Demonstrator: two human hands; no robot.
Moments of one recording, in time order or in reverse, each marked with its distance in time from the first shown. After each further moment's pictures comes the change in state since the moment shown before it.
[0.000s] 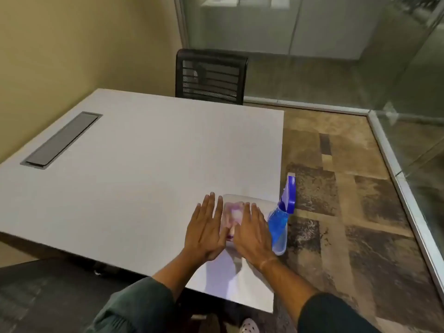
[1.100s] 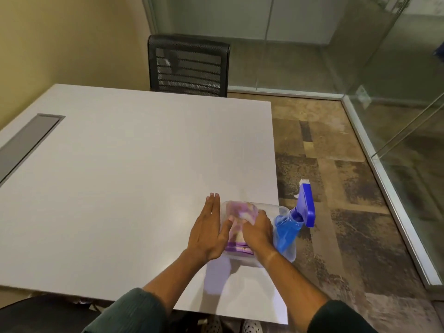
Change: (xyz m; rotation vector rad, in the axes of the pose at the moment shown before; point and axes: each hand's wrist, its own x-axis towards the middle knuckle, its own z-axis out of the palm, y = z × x) left_hand 0.049 -0.026 0.006 -0.486 -0.040 0.006; right_hand 0.043 -0.006 0.008 0.728 0.026 0.535
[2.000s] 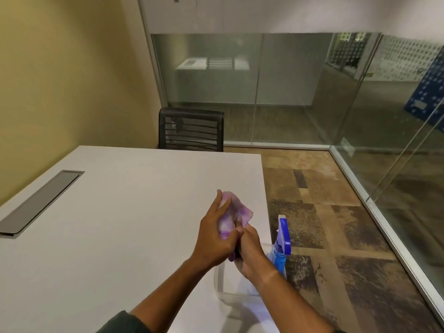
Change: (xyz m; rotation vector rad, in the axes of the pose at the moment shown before) left_hand -0.016 0.116 -0.092 -0.522 0.303 0.345; right_hand -0.056 -0.093 -0.054 0.896 -0.357 -0.070
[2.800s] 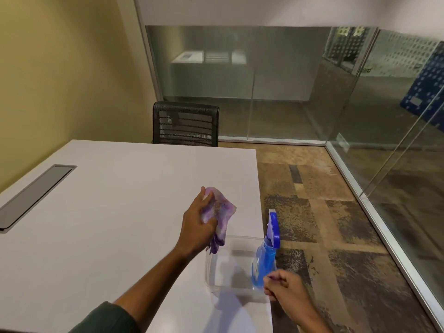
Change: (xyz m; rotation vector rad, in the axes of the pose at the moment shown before) left_hand 0.007 -0.004 -0.008 -0.079 0.084 -0.186; right_hand -0.075 0.031 -0.124 -0.567 0.257 0.058
